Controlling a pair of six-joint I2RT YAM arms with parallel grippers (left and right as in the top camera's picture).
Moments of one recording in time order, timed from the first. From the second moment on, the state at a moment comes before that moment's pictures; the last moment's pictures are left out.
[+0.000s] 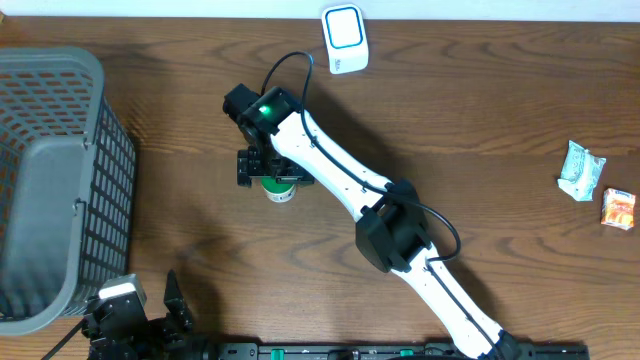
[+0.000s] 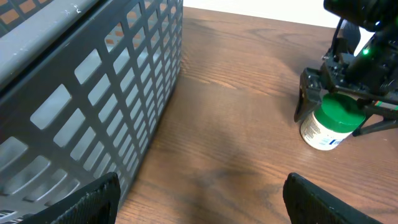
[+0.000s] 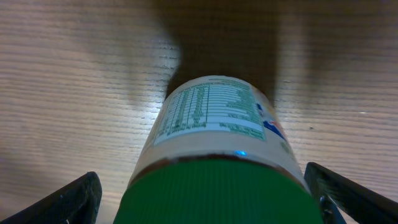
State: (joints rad) left arm -0.02 0.01 0.74 -1.19 -0.22 -0.14; right arm 0.81 2.65 2.59 -1.49 -0.14 0.79
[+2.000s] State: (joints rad) left arm -0.02 0.01 0.74 -1.19 -0.22 -0.14; right arm 0.65 2.64 2.50 -1.67 -0.37 0.60
